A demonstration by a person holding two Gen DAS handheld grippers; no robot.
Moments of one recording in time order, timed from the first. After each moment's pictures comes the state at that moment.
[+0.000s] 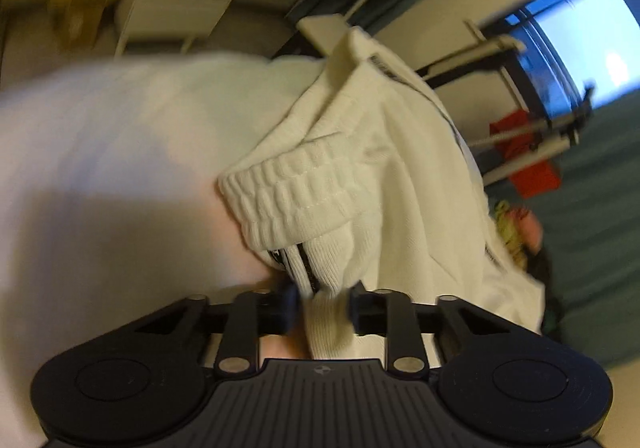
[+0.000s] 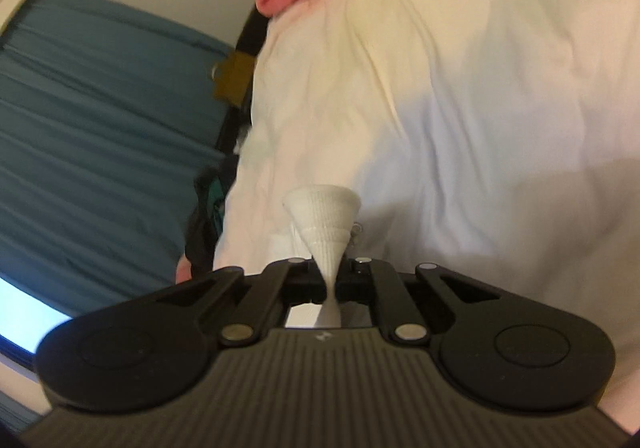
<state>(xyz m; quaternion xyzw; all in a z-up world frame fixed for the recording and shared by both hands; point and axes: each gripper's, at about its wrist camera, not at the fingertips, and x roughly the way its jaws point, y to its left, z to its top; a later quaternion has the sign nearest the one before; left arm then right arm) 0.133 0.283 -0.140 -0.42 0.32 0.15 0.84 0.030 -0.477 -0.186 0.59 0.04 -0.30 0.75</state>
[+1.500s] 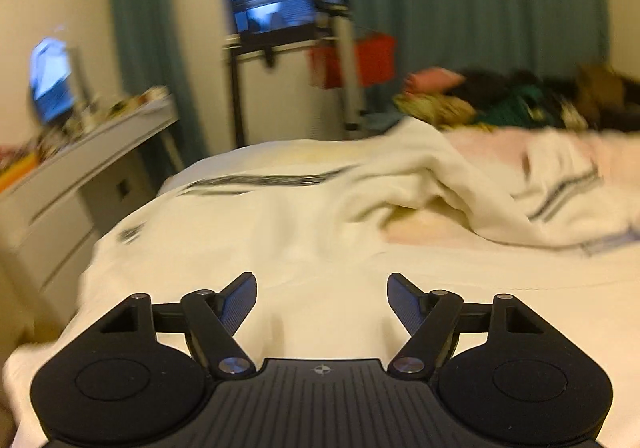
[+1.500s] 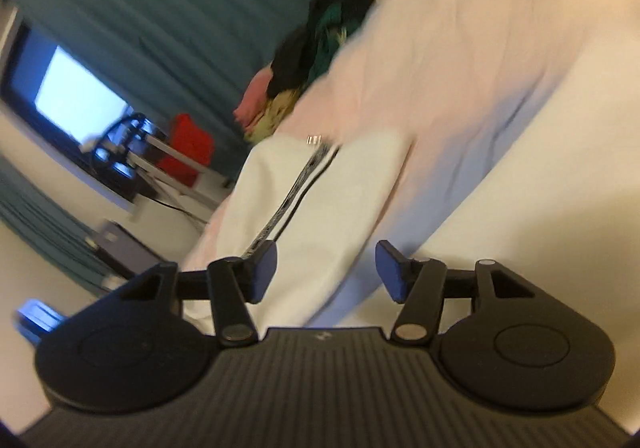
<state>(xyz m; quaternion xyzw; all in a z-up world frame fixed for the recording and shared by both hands) 0.150 0.022 -0.096 0.11 0.28 0.03 0.95 0.185 -0.398 -0.198 0.50 0.20 -0.06 0.84</state>
